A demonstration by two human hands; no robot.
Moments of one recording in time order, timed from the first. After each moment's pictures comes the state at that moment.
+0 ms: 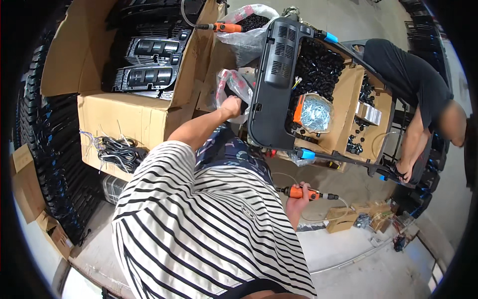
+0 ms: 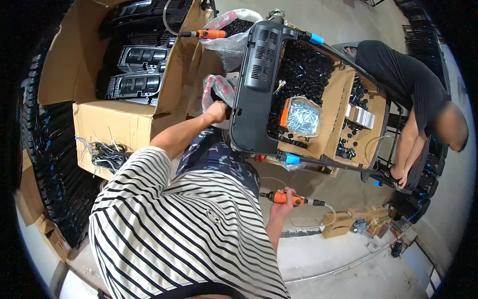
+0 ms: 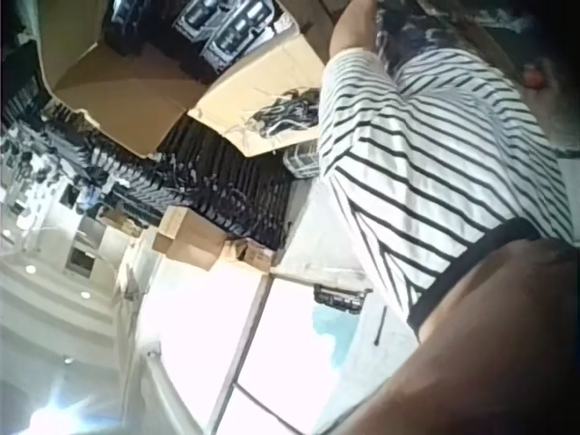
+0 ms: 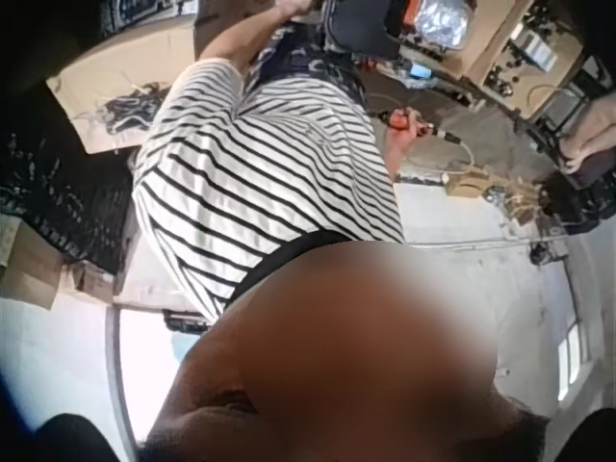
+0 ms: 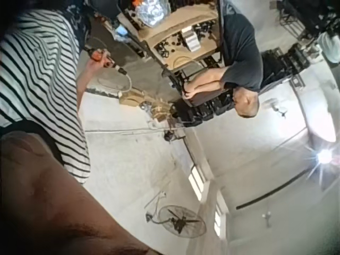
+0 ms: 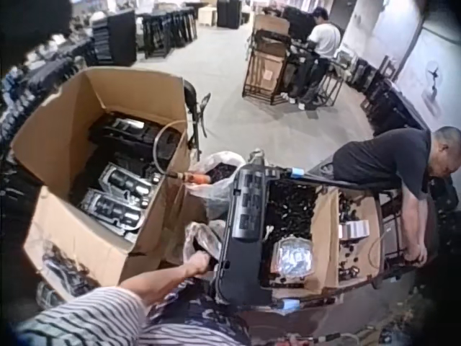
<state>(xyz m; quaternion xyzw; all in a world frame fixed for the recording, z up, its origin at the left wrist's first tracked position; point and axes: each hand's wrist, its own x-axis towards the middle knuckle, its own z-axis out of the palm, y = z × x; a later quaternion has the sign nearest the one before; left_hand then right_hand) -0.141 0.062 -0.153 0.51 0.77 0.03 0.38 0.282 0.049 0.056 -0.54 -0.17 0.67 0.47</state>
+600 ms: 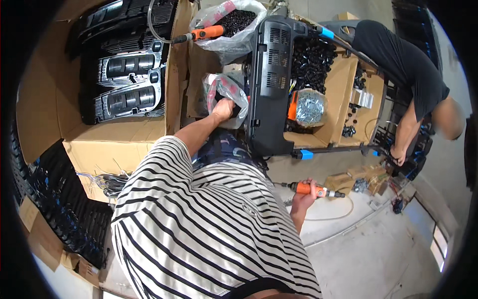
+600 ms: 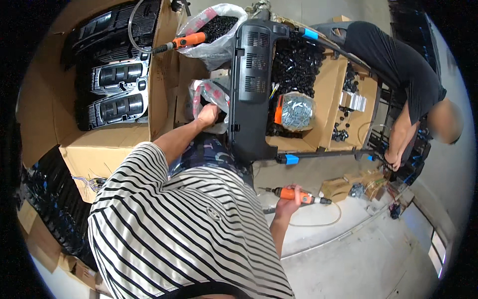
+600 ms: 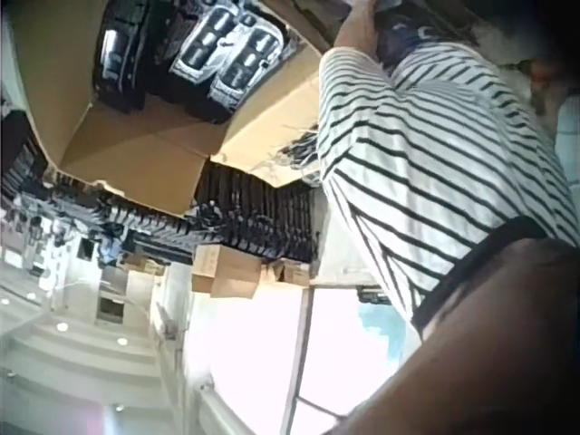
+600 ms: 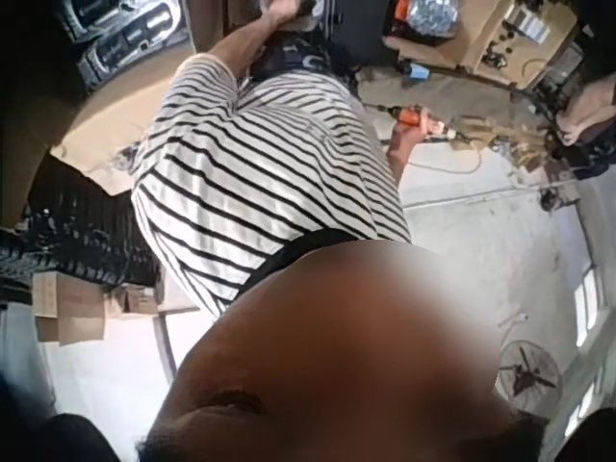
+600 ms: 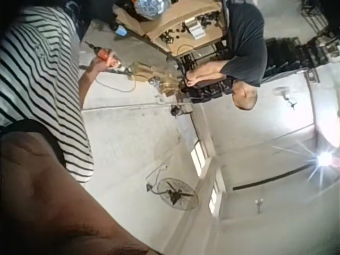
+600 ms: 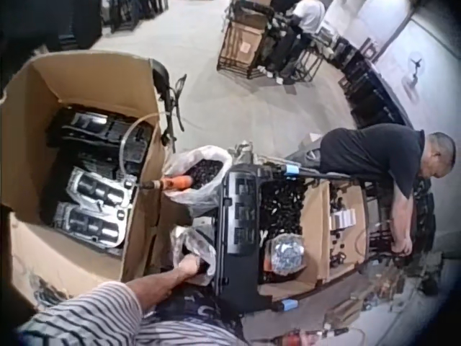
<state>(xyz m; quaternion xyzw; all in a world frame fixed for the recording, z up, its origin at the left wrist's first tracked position) -0.156 0.065 -0.204 0.52 0.73 0.20 0.39 0.208 0.068 0.109 -0.63 -0.22 0.56 0.49</state>
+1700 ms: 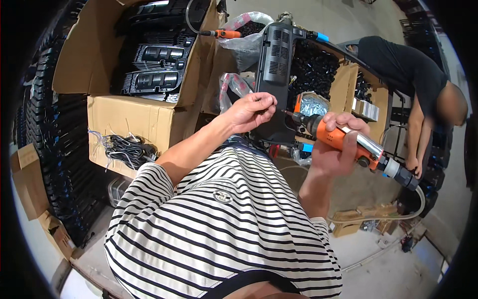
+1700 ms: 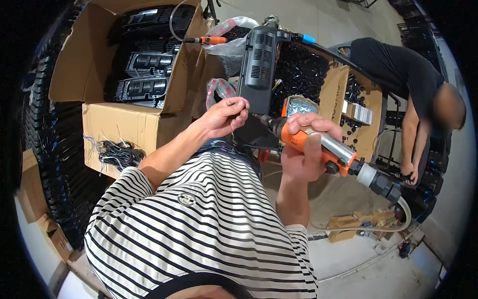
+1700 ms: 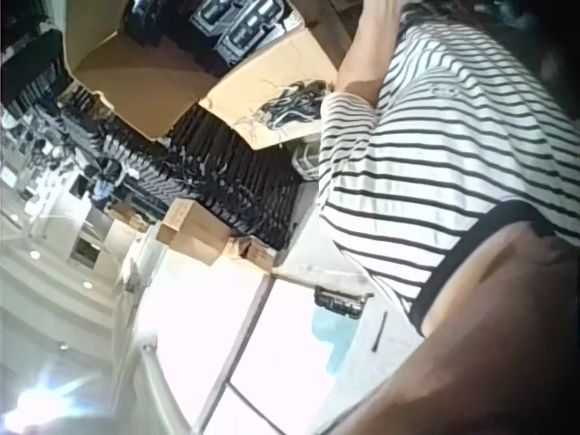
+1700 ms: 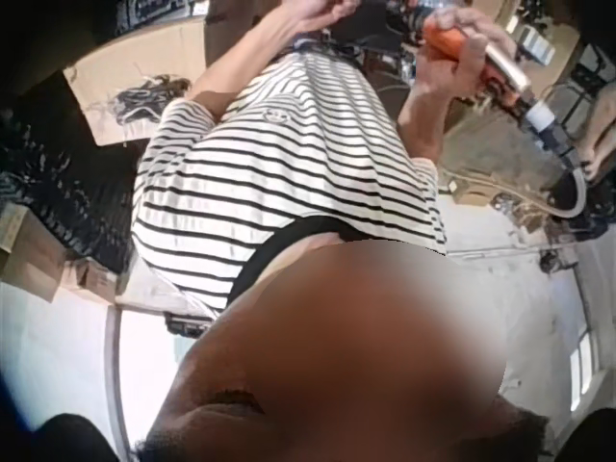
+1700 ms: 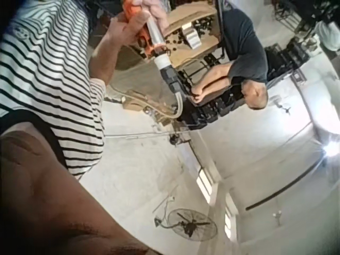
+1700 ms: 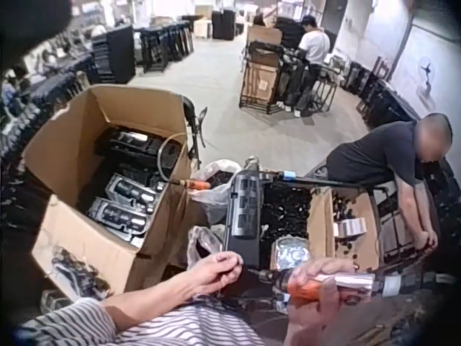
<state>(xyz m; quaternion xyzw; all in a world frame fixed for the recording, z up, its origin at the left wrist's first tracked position) -0.101 0.055 0.136 0.01 0.18 0.67 0.72 0.060 0.150 0.267 -0.09 -0.53 0.65 0.54</state>
